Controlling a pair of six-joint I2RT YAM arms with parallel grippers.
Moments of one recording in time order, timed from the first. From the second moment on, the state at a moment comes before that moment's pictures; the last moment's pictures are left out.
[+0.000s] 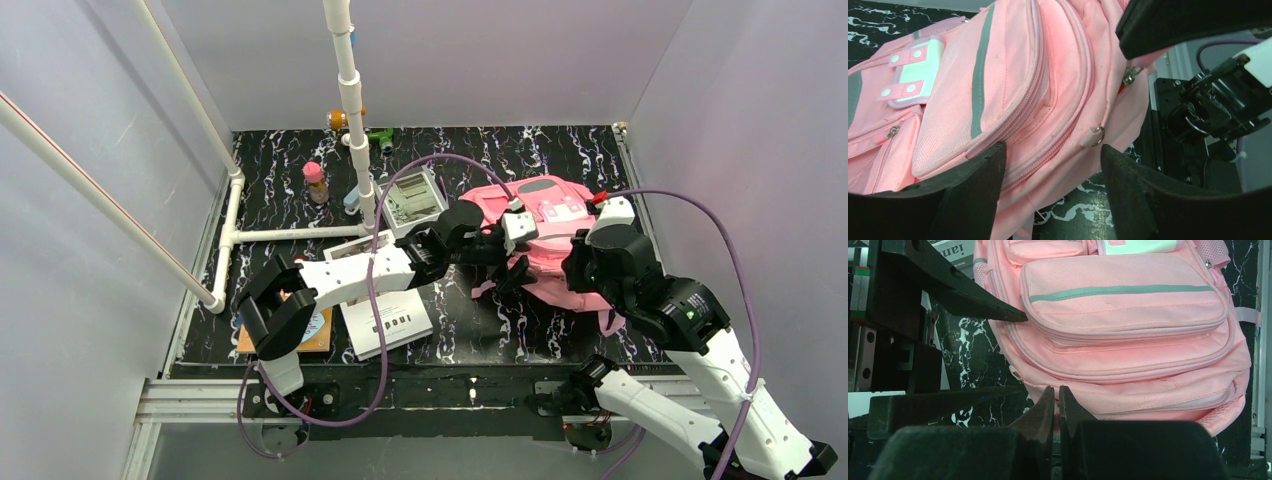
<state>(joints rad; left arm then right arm) -1.02 1.75 1.27 0.20 0.48 0.09 0.69 0.72 1.15 -1.08 0.37 0.42</state>
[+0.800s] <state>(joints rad) -0.86 1.70 1.36 0.08 0.58 -0.22 0.69 0.57 1.15 -0.96 0.73 0.41</state>
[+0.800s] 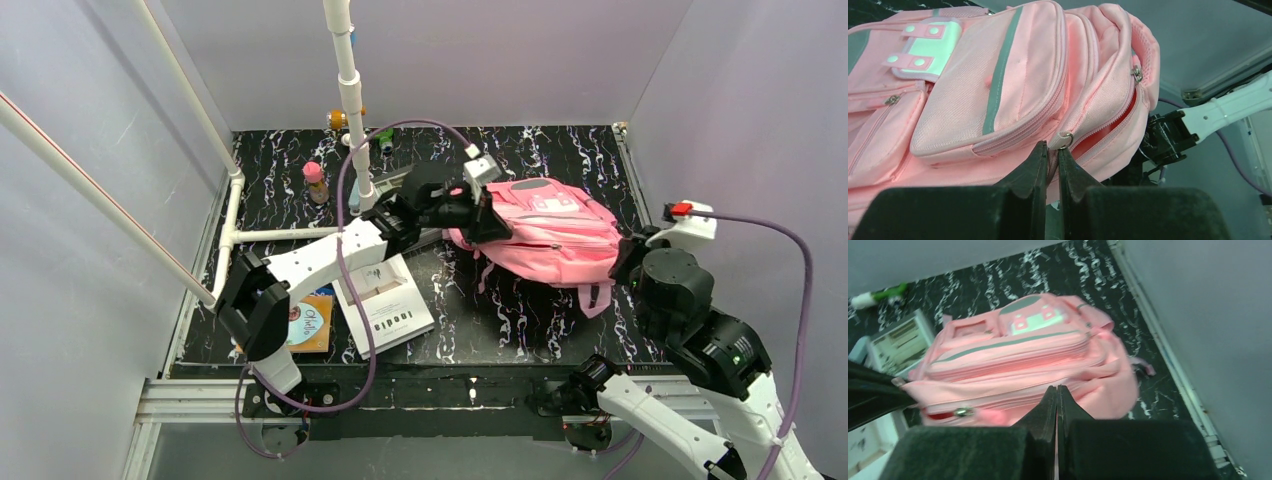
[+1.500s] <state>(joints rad) -0.77 1.61 1.28 0.12 0.70 -0.47 0.69 0.78 1.25 -0.99 0.13 0.31</state>
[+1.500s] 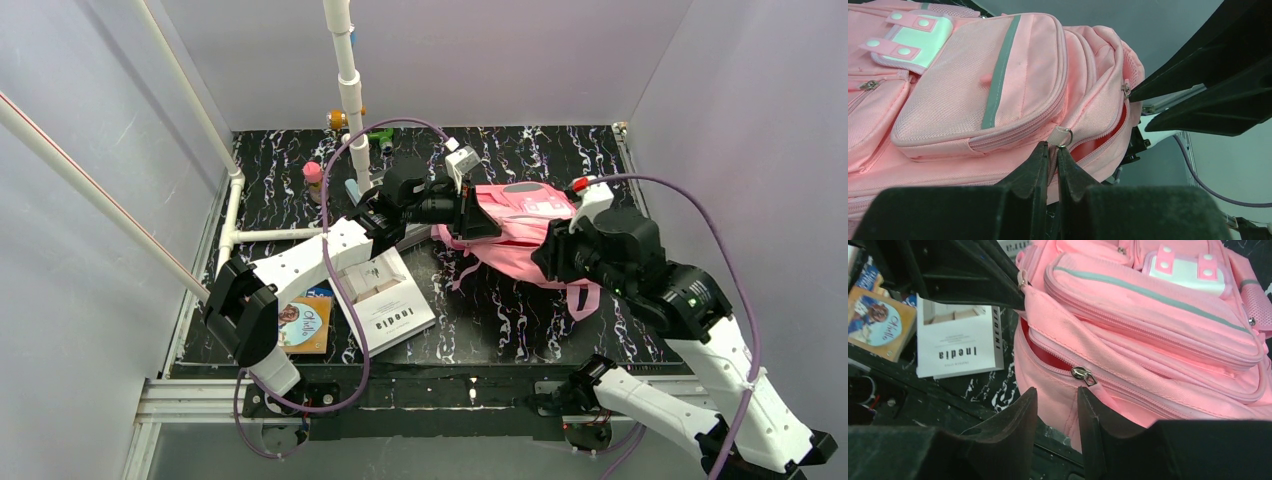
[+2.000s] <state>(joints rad) -0.77 1.61 1.28 0.12 0.72 -0.47 0.69 0.83 1.30 -1.08 0.15 0.16</state>
